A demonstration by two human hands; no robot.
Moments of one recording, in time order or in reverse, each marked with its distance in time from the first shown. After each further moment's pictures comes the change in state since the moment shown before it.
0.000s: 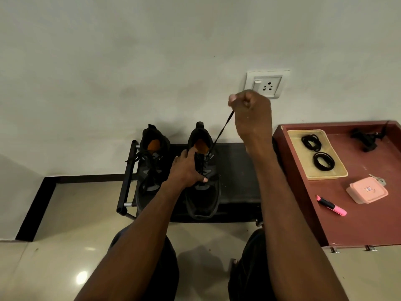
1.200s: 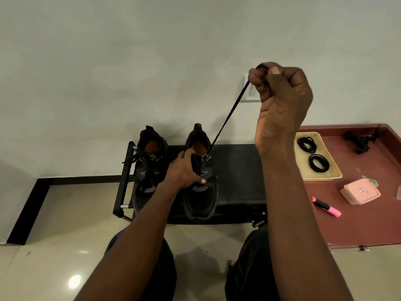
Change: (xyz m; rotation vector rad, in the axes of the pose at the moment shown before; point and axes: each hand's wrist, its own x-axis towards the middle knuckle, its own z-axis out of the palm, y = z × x) left_hand -0.002 0.000 -0.005 -0.062 -0.008 0.017; right_hand 0.003 -0.035 -0.025 0.887 0.164 -0.154
